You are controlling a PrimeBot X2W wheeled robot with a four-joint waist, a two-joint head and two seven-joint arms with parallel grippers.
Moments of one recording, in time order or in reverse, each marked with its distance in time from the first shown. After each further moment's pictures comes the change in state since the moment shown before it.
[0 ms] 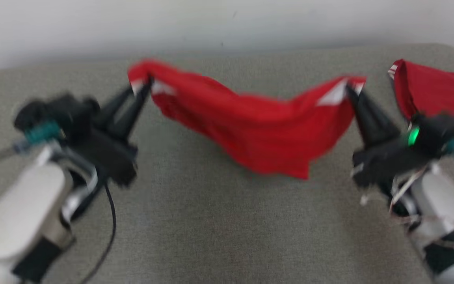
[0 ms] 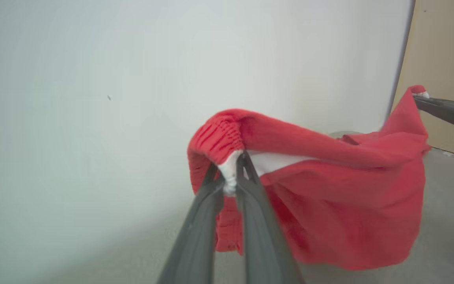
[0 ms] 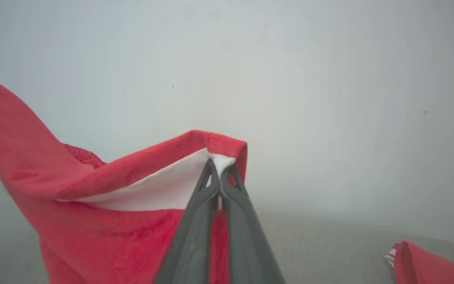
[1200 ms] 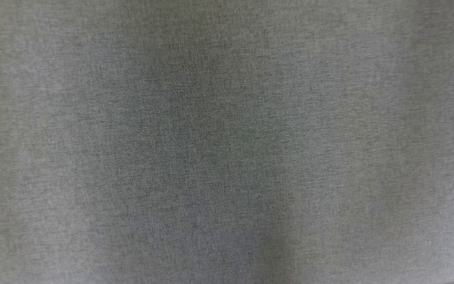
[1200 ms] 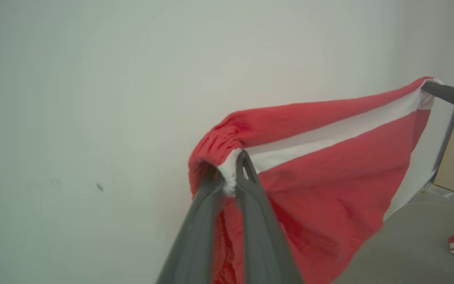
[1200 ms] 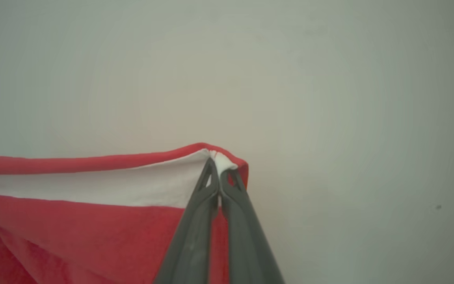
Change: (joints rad) left arm -1.359 -0.093 -0.268 0.527 -0.332 0.000 0.082; right arm -1.399 -0.103 0.125 0.537 0.346 0.000 0.158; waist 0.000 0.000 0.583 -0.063
